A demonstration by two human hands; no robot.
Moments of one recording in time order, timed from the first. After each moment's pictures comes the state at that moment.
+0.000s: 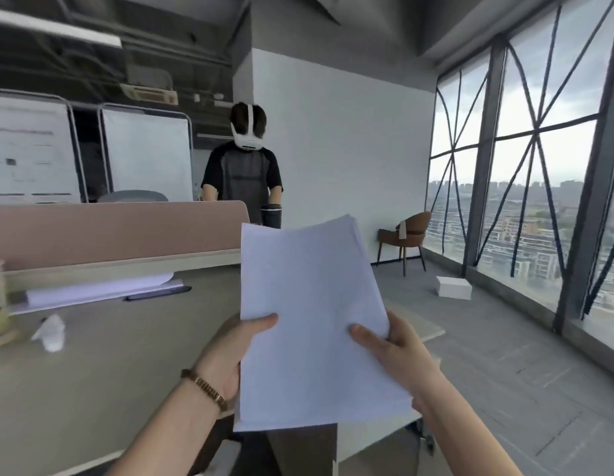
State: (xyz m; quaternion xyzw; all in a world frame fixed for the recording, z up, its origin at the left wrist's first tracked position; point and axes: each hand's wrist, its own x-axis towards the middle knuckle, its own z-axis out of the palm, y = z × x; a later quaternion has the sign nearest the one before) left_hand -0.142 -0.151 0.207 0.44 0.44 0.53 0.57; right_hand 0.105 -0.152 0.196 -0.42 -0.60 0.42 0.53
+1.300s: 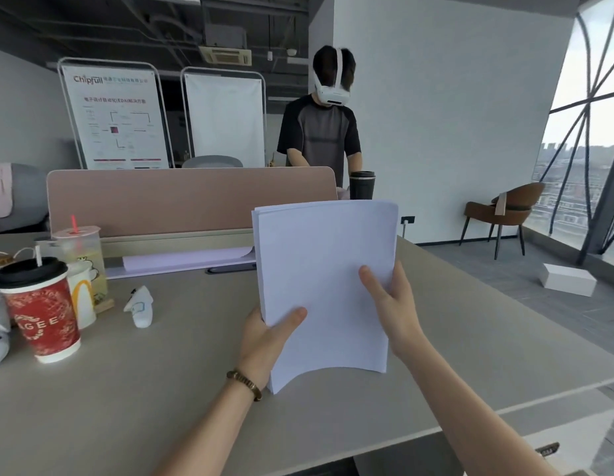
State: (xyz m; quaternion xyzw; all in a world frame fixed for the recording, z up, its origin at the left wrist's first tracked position) left_hand -0.283 -0.011 0.129 0.43 0.49 0.67 0.35; right_hand -0.090 0.047 0.174 -0.34 -0.58 0.43 0.60
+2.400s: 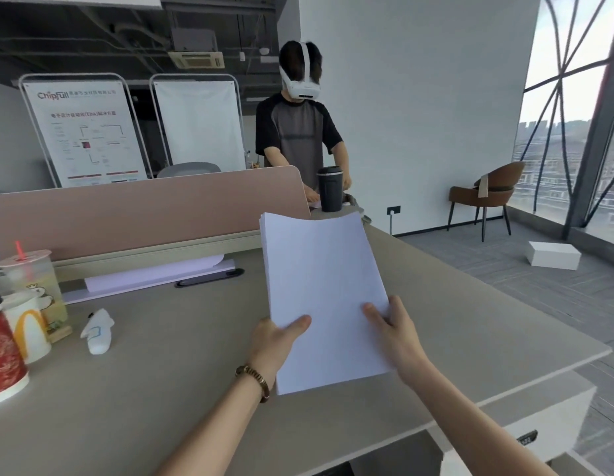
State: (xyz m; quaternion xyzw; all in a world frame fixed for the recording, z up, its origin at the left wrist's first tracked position) left_hand -0.219 0.042 0.123 0.46 0.60 0.56 0.33; right_hand -0.016 0.097 0.103 -0.49 -0.56 0.42 0.52
